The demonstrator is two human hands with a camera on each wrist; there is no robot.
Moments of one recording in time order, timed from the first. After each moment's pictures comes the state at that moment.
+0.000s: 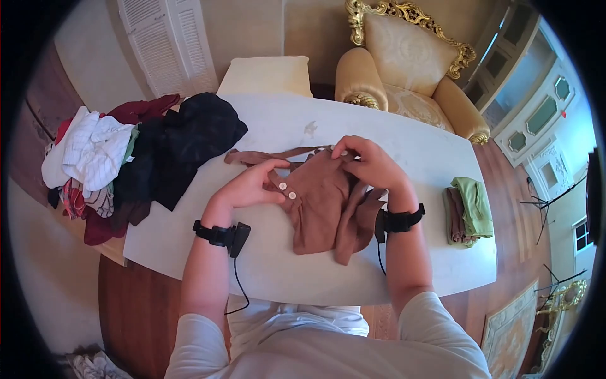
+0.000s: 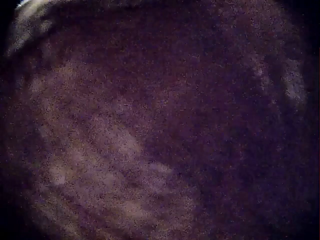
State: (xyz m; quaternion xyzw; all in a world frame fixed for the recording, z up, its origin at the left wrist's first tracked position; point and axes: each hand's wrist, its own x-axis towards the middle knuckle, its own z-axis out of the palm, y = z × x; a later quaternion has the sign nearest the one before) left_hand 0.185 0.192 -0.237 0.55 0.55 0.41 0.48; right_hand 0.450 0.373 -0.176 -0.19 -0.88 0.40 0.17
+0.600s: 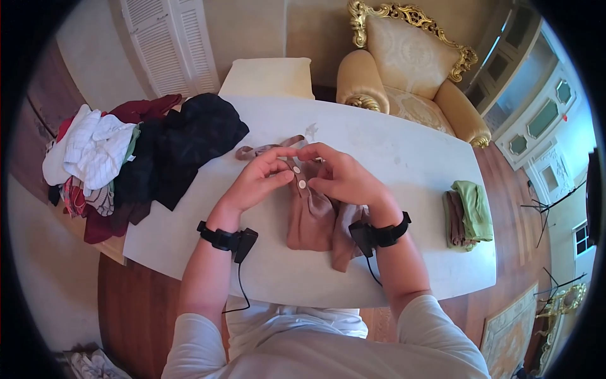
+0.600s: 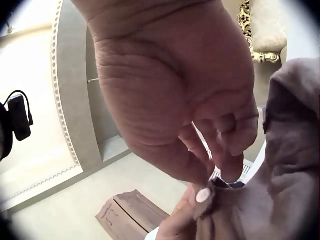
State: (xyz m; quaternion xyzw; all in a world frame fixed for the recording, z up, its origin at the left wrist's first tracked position) left_hand 0.202 0.201 -0.233 0.52 0.42 0.58 0.47; right_hand 0.421 0.321 -0.167 -0.15 -0.85 0.48 0.17
